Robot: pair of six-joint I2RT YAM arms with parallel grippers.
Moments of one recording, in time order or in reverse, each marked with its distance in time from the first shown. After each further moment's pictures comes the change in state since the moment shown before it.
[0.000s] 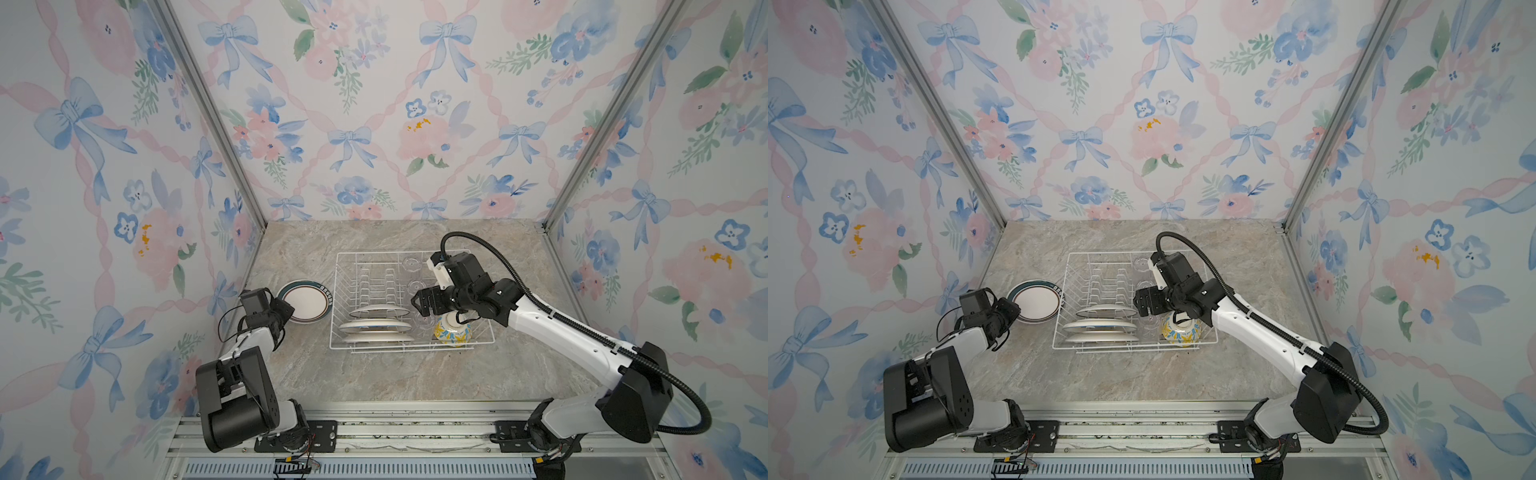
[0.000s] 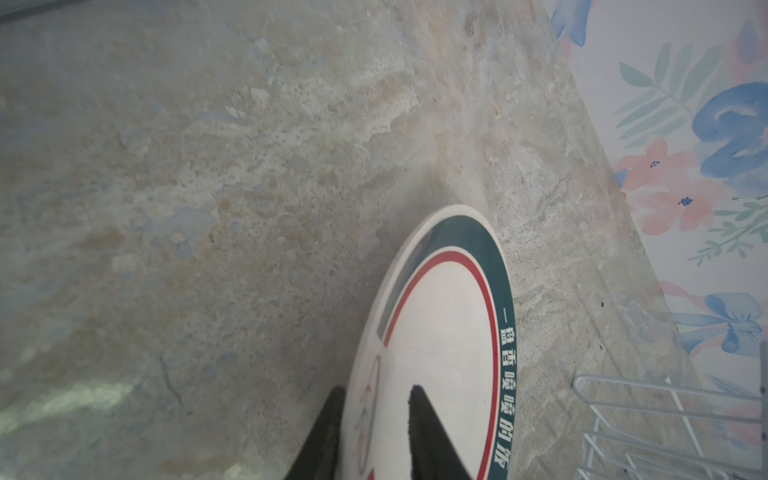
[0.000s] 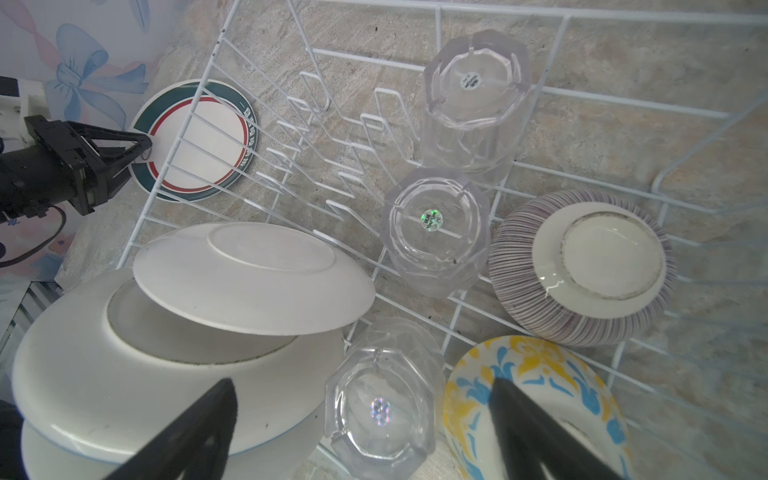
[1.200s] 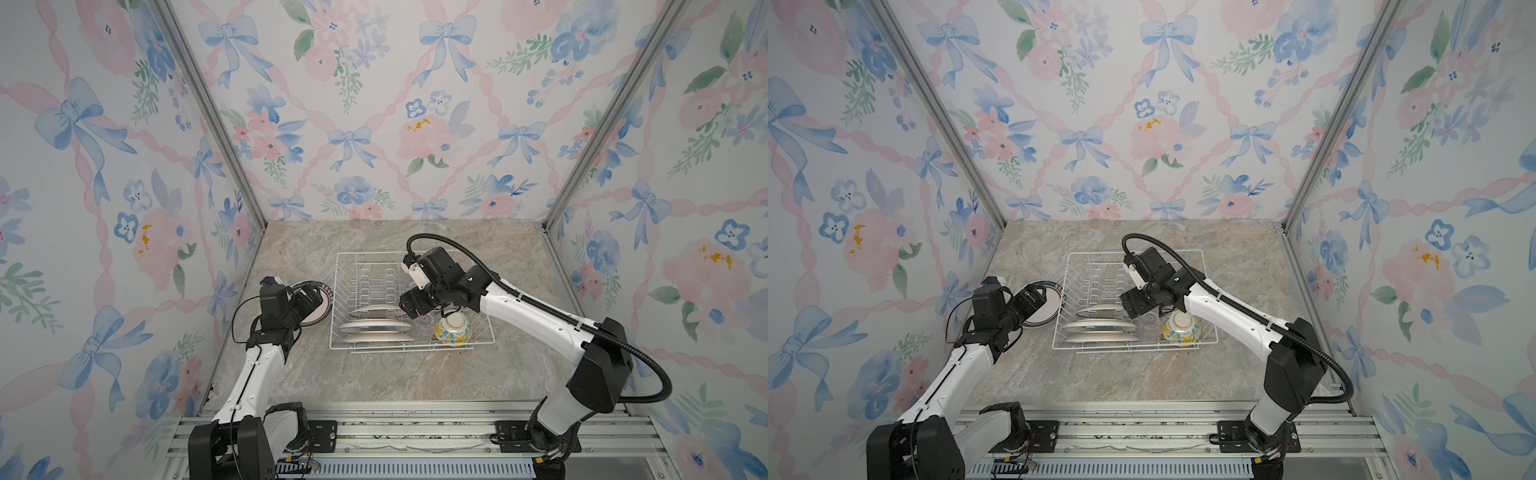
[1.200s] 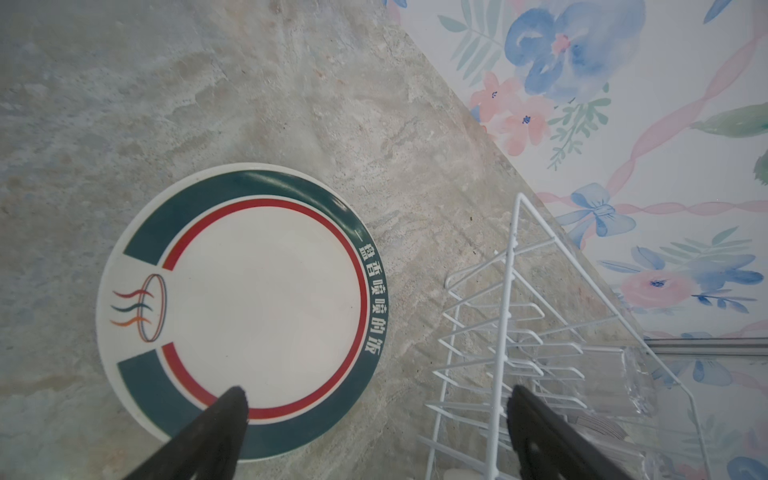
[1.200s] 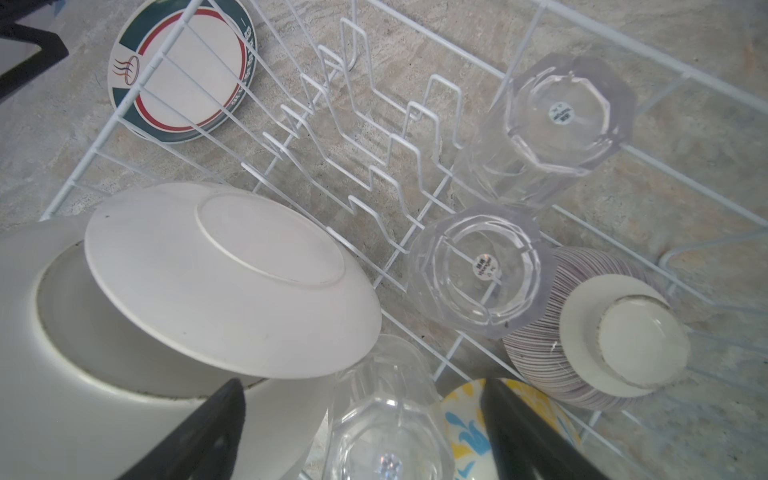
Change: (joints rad) left arm -0.253 -0.359 -0.003 -0.173 -0.013 -0.016; right arm 0.067 0.225 0.235 -0.140 0.052 -0.224
